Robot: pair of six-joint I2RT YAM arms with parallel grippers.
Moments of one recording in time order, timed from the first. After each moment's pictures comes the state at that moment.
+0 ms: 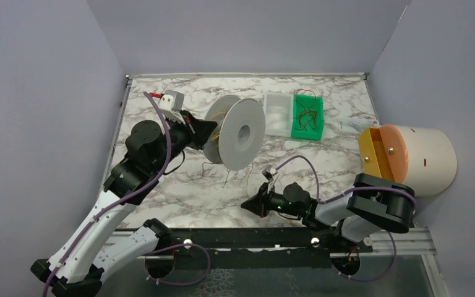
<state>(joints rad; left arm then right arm) -0.62 0.81 1.07 -0.30 0.04 -0.44 1.09 1.50 0.18 1.09 -0.10 0.62</state>
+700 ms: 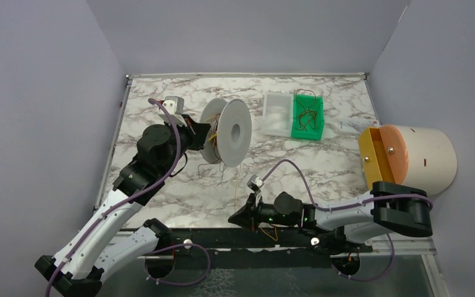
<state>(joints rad) -0.62 0.80 0.96 -0.26 -0.13 -0.45 1.34 1.38 0.32 0.86 0.00 0.60</state>
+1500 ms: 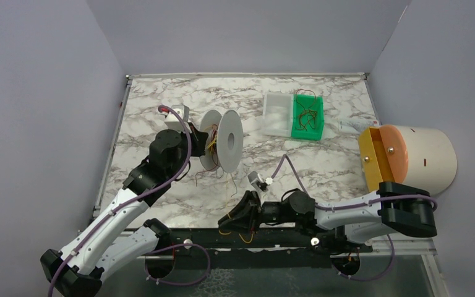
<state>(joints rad) -0.62 0.81 0.83 -0.25 -0.24 -0.45 1.38 1.32 0.37 1.16 -0.25 0.60</state>
